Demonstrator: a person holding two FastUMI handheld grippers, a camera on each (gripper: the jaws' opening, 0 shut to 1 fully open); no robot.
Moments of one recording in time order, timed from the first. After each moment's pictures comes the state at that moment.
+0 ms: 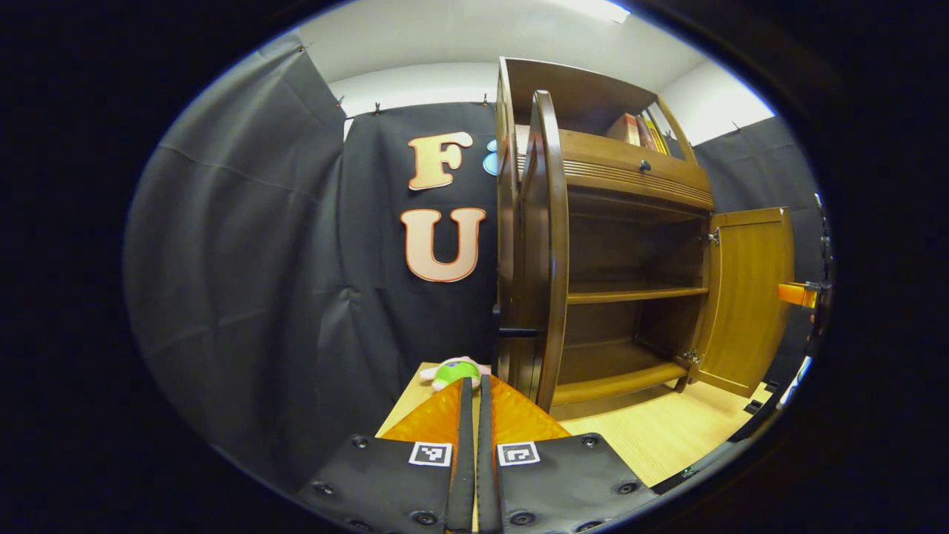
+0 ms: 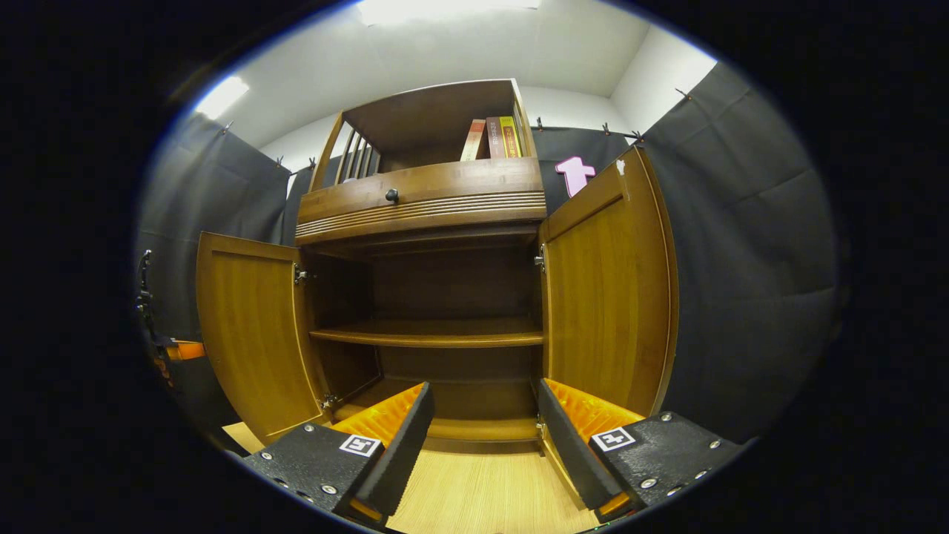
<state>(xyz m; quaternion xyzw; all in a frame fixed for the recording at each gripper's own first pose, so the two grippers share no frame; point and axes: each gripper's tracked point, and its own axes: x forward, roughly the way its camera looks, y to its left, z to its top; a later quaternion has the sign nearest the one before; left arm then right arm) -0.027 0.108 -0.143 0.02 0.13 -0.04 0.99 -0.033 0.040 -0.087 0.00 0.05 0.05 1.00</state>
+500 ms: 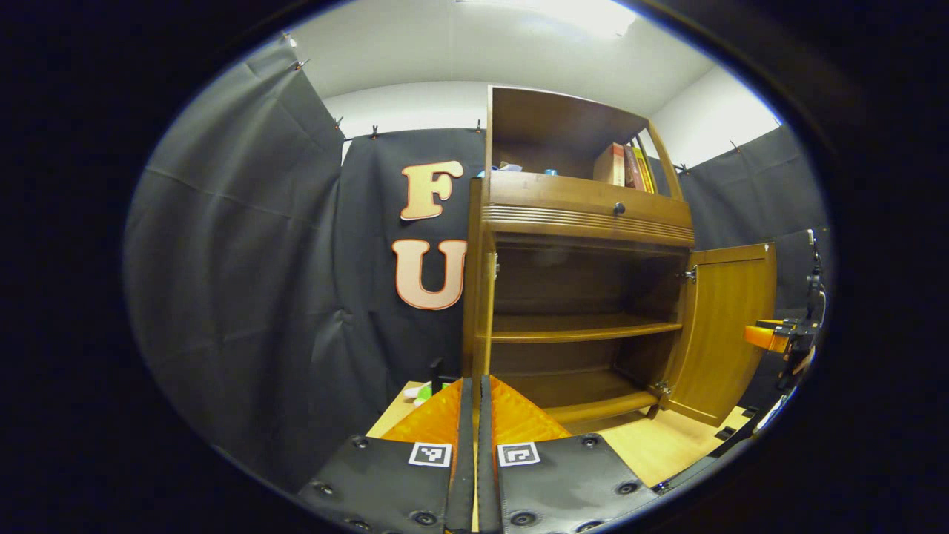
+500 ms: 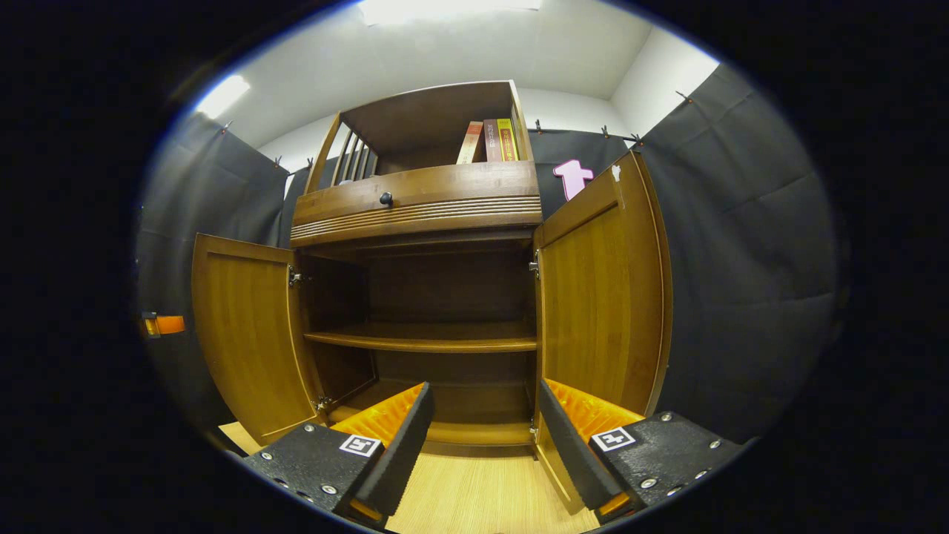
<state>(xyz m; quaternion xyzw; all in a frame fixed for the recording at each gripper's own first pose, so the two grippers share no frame) -0.049 0.032 -0.077 0.00 0.10 -0.06 0.99 -0.028 0.032 -0.081 -0.01 0.05 0.04 1.00</state>
